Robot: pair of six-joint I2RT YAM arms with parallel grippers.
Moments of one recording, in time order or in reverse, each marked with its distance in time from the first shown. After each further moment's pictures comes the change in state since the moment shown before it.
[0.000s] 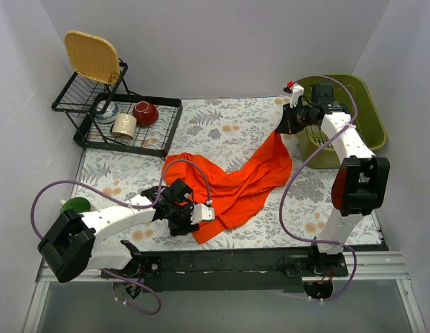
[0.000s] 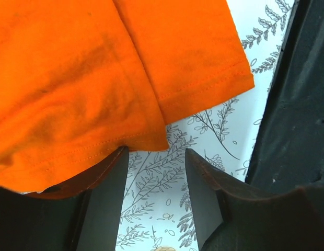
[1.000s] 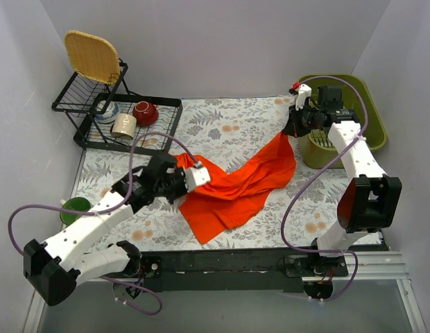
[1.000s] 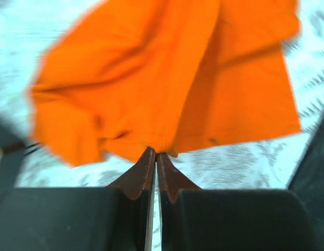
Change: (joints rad) left arm 0.055 -0.187 0.230 -0.051 -0.124 -0.094; right arm 0.001 -0.169 -0.108 -0.006 0.091 -0.007
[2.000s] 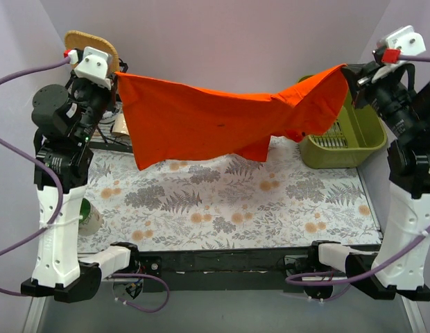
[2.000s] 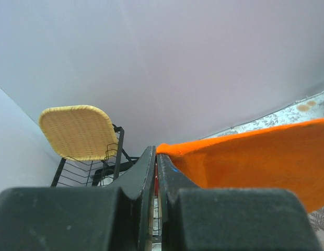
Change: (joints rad) left arm 0.574 0.085 0.910 0.163 -0.108 -0.288; right arm -0.034 -0.426 0.601 -0.088 0.147 -0.014
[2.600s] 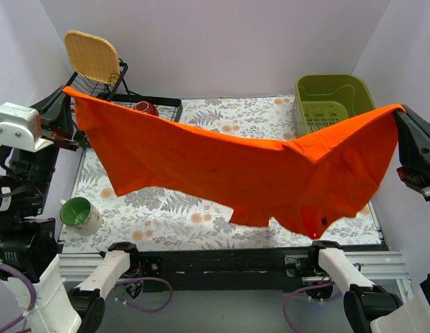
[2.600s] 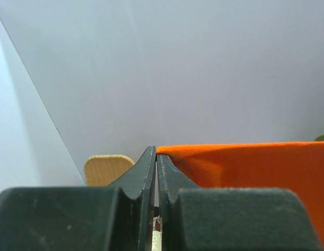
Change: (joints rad) left arm 0.102 -0.258 0.145 -0.054 0.100 -0.079; right arm -0.010 -0.294 0.164 0.008 -0.084 0.065
